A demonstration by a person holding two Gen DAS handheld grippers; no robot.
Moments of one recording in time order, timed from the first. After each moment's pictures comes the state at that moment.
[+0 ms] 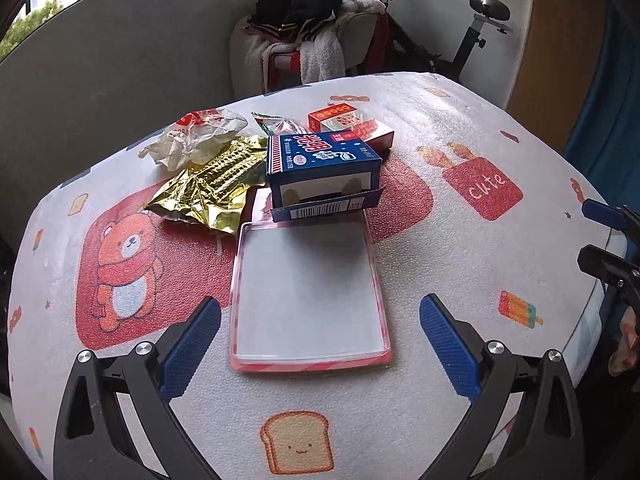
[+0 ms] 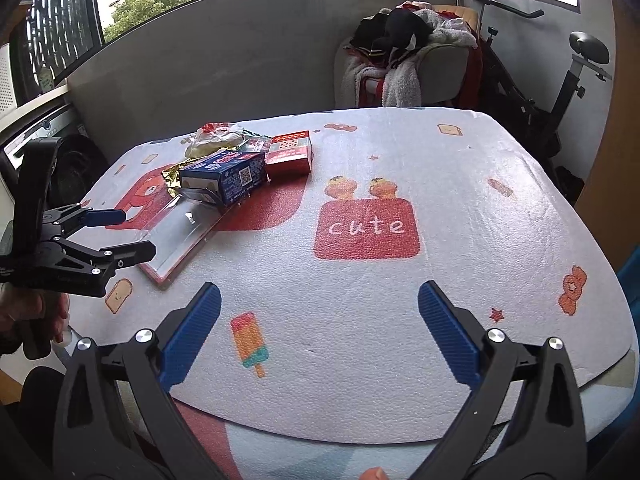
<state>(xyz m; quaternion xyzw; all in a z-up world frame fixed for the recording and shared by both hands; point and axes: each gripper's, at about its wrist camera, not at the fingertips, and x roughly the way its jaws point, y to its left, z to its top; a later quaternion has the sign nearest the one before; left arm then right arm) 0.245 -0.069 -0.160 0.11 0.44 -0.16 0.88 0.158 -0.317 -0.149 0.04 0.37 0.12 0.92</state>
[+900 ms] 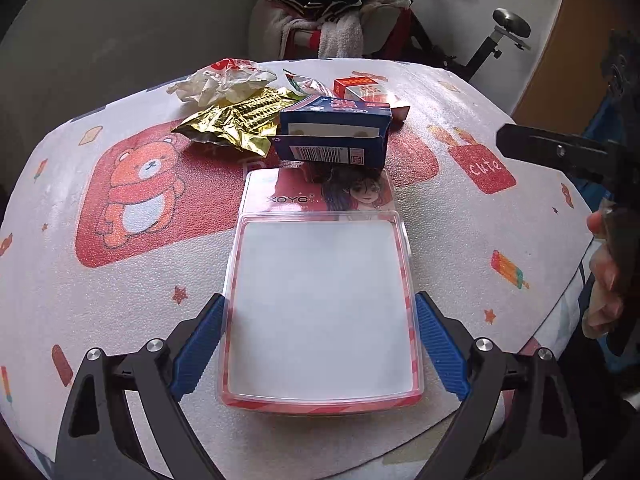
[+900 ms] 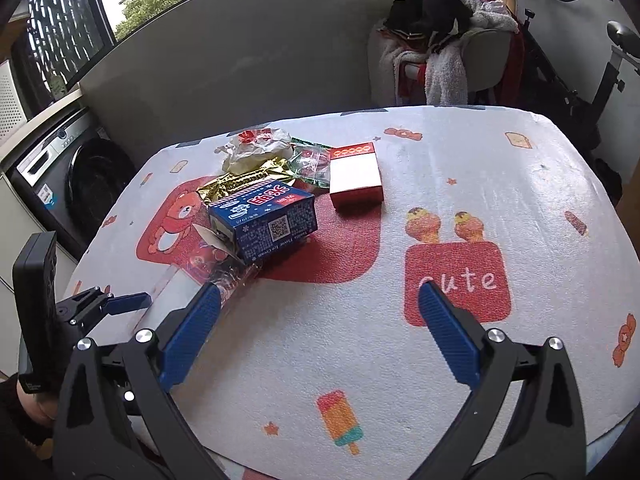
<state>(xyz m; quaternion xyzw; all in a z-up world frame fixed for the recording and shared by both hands) 0.202 -0.020 -0.163 0.03 0.48 -0.16 0.86 0.247 -0.236 -0.122 0.08 0.43 0.18 0.88</state>
